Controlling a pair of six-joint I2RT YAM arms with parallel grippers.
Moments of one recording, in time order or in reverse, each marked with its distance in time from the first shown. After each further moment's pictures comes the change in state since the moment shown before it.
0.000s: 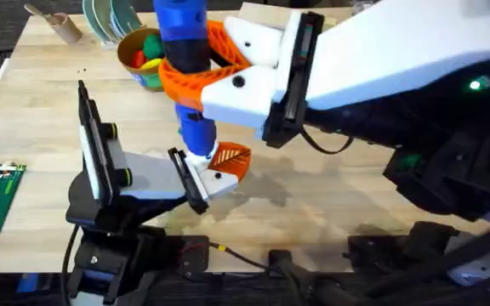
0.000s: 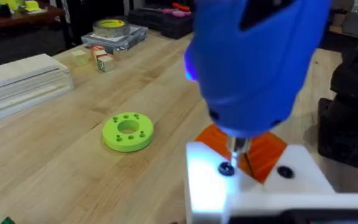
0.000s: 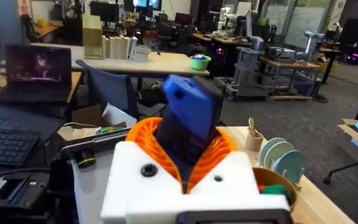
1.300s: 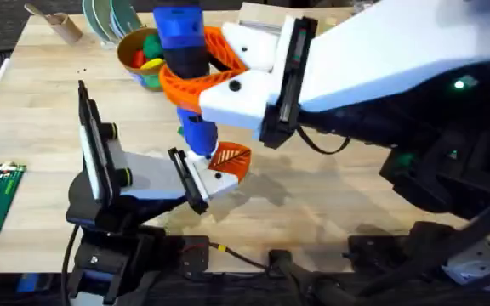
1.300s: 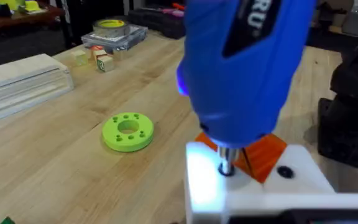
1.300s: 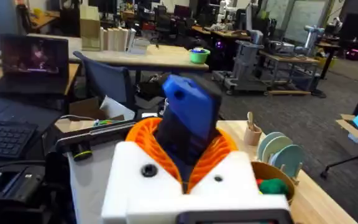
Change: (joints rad) left arm 0.000 0.000 0.000 0.000 0.000 0.000; right arm 0.000 0.012 0.000 -0.018 0.000 -0.026
